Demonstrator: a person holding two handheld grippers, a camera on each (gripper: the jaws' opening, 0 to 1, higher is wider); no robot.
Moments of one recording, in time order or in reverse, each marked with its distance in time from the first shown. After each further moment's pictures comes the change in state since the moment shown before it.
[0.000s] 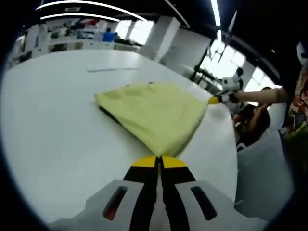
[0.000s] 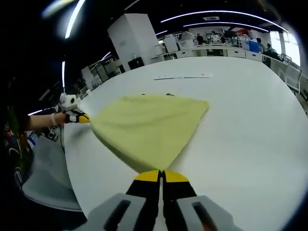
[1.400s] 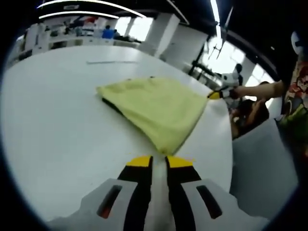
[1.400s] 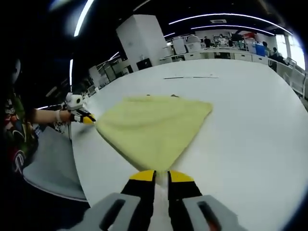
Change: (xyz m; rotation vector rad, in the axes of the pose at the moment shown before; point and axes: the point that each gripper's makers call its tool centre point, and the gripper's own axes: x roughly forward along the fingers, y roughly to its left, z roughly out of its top) left arm -0.025 -0.015 -0.026 -0.005 -0.037 0.058; right arm -0.015 0.020 -0.020 -0.025 -0.047 0.043
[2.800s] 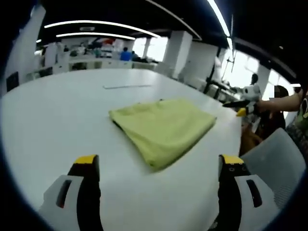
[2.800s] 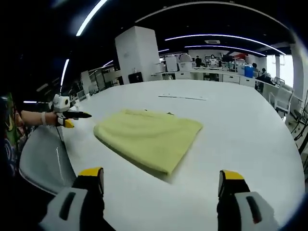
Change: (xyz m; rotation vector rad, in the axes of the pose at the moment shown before) left arm -0.020 -0.024 0.023 0.046 -0.157 0.199; right arm -0.034 0.022 0.010 -0.098 -0.119 -0.158
